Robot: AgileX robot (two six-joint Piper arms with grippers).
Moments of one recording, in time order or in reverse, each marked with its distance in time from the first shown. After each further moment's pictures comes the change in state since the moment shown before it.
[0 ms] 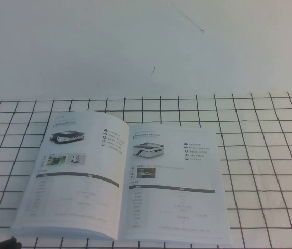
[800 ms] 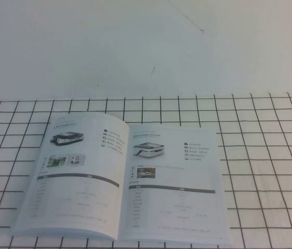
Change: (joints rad) right arm 0.000 0.000 0.000 0.000 0.021 0.000; left arm 0.132 -0.102 0.121 0.096 -0.165 -0.004
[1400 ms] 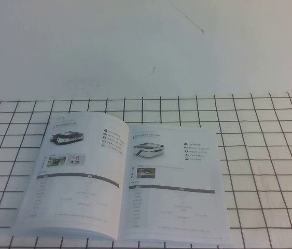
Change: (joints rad) right arm 0.000 0.000 0.000 0.000 0.006 0.000; left arm 0.398 -0.169 0.346 -0.020 -0.148 -0.158
